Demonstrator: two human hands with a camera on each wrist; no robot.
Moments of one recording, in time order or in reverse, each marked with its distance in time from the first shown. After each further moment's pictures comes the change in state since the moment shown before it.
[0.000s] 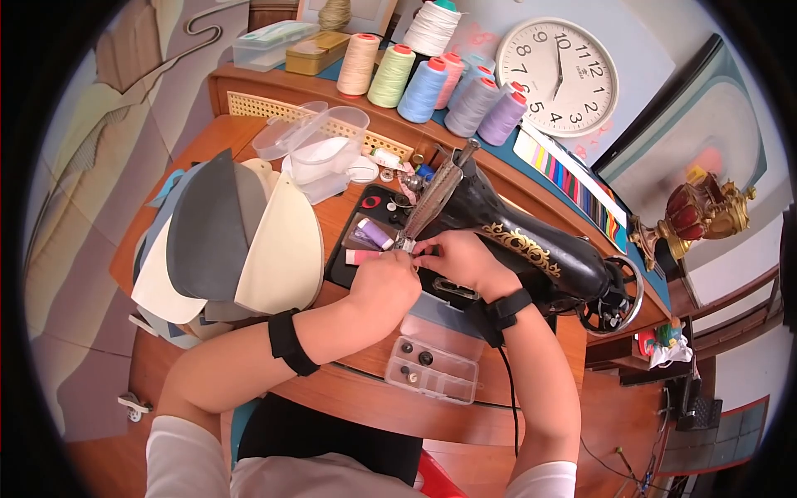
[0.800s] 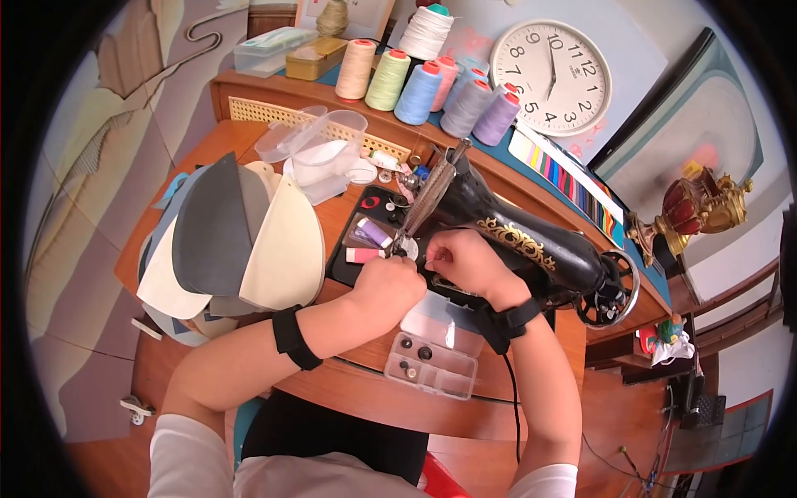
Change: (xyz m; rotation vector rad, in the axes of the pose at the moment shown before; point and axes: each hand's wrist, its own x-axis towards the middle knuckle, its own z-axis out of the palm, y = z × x) left_hand 0.002 -0.001 -0.007 -0.150 -0.022 0.092; right_hand -0.018 -0.002 -0.006 0.060 0.094 -0.117
